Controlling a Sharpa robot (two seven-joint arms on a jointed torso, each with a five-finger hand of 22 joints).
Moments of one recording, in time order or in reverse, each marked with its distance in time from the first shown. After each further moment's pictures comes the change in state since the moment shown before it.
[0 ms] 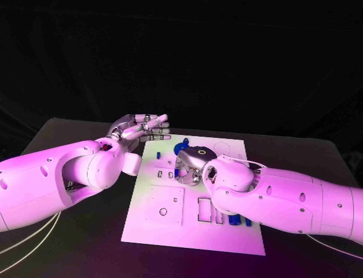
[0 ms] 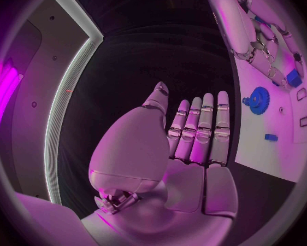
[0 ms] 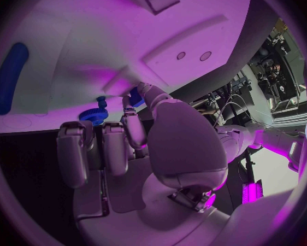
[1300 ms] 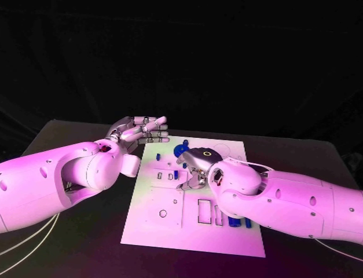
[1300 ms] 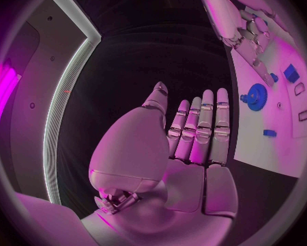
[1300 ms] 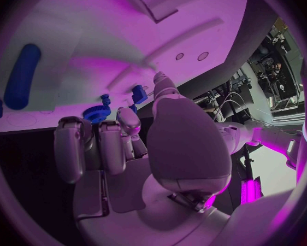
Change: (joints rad) left arm 0.000 0.000 0.000 -0.021 -0.017 0.009 -0.027; left_hand -0.005 0.005 -0.024 -0.002 0.000 0.017 -0.016 -0.006 0.002 0.038 -0.013 0.003 0.006 0.133 -0.026 0.054 0.033 0.008 0.102 -0.033 0.041 0.019; right arm 0.002 -0.078 0.000 0.067 0.009 -0.048 0.021; right_hand 0.063 -0.102 -0.355 0.220 -0.040 -0.254 0.065 -0.077 -0.072 -0.128 0.062 -0.107 -0.132 0.000 0.040 -0.033 0.000 0.015 -0.007 0.043 -0.092 0.000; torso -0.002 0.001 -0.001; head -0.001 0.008
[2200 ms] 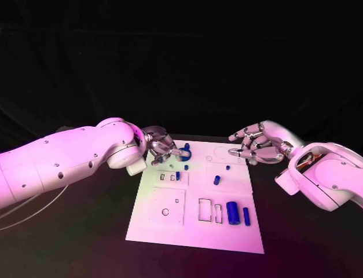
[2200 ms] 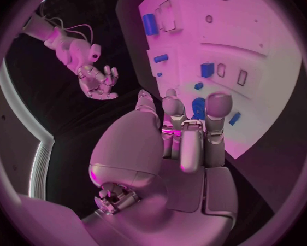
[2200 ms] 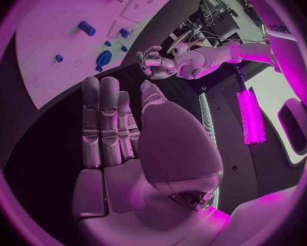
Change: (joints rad) left arm 0.064 0.165 -0.001 -0.190 -0.805 0.404 -0.651; left_hand -0.146 0.059 -0.222 0.147 0.000 0.192 -0.149 0.199 0.195 0.280 -0.177 0.827 0.759 0.316 -0.181 1.346 1.195 -0.033 0.308 -0.209 0.843 0.709; right arm 0.106 -0.432 0.009 0.205 0.700 -0.141 0.409; right_hand 0.084 0.117 0.064 -0.022 0.043 0.100 -0.029 0.104 -0.015 -0.225 -0.029 -0.362 -0.443 -0.114 -0.019 -0.750 -0.700 0.140 -0.346 -0.025 -0.811 -0.439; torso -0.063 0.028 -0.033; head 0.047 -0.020
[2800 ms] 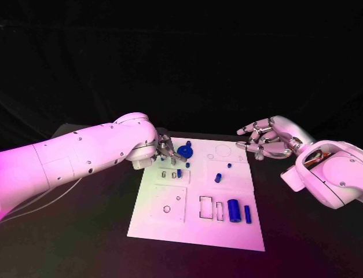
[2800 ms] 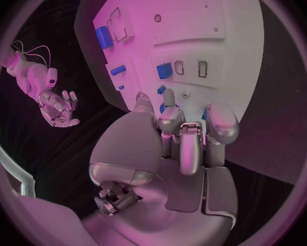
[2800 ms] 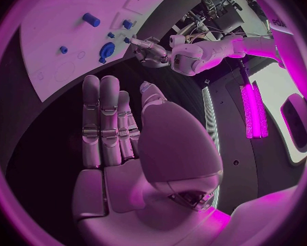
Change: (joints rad) left arm 0.008 0.137 -0.013 -0.126 -0.224 0.112 -0.264; left_hand -0.045 0.011 -0.021 0.002 0.000 -0.063 -0.017 0.141 0.181 0.022 -0.014 0.216 0.225 0.000 -0.014 0.053 0.000 -0.030 0.048 -0.009 0.166 0.239; right arm 0.001 -0.016 -0.001 -0.006 0.038 -0.046 0.004; right_hand -0.004 0.004 -0.003 0.003 0.062 0.000 0.000 0.012 -0.004 0.000 0.000 -0.004 -0.025 0.013 0.001 -0.037 0.000 0.000 0.016 -0.001 -0.030 -0.022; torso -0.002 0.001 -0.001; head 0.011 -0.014
